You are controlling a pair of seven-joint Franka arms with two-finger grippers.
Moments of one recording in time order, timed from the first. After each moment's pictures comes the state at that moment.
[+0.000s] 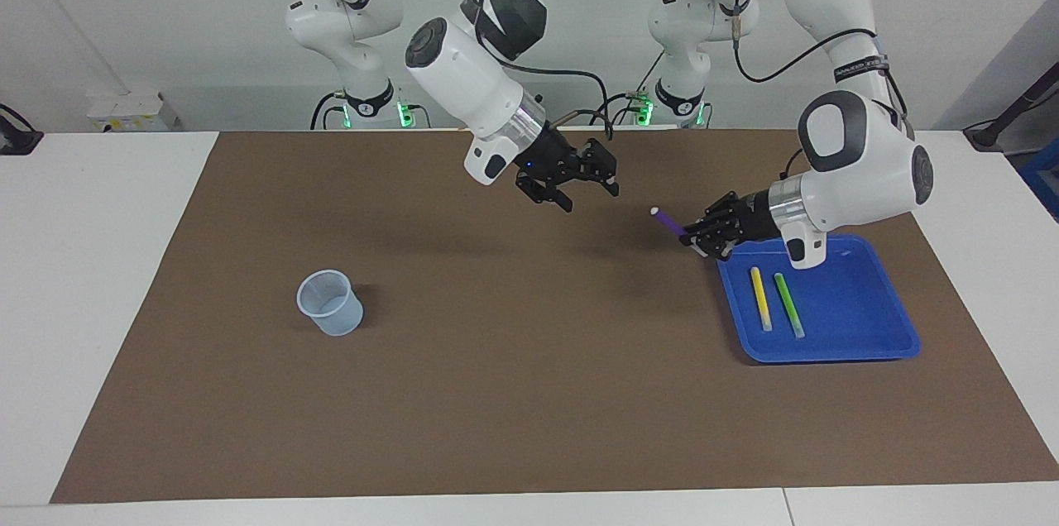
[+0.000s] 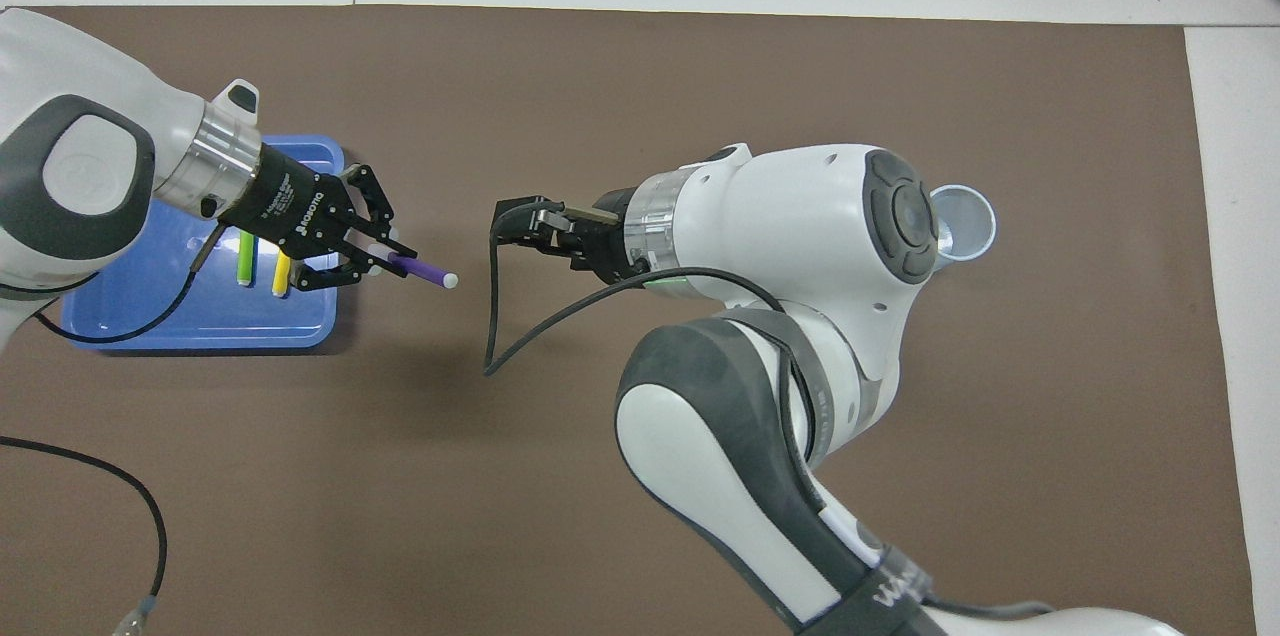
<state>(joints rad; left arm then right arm) 0.00 0.30 -0.14 -1.67 -0.60 1.65 -1.08 0.41 0.26 0.21 -1.67 0.63 2.37 0.44</state>
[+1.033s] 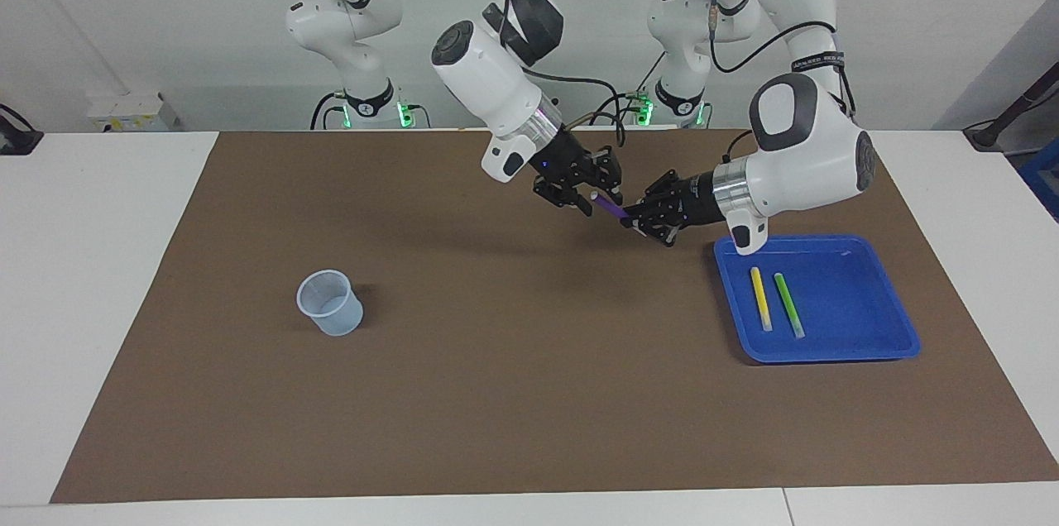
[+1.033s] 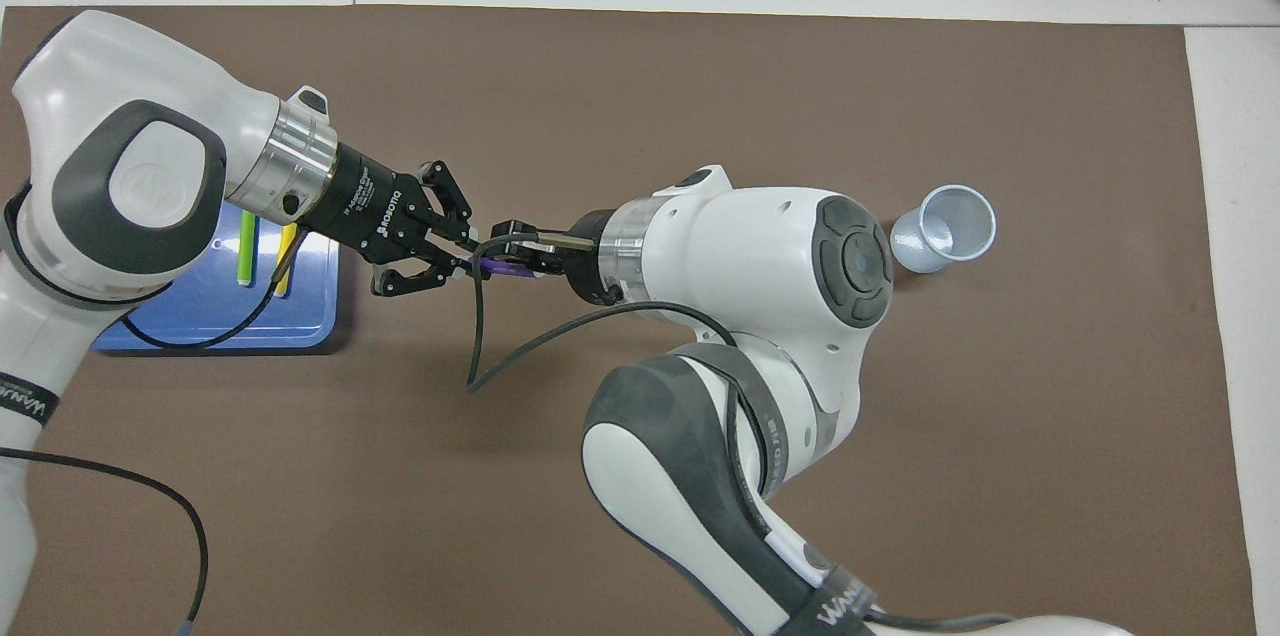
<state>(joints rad) -0.08 0.28 -0.14 -1.67 -0.73 1.68 -1.29 0.44 0.27 0.21 -1.72 0.59 2.45 0.44</state>
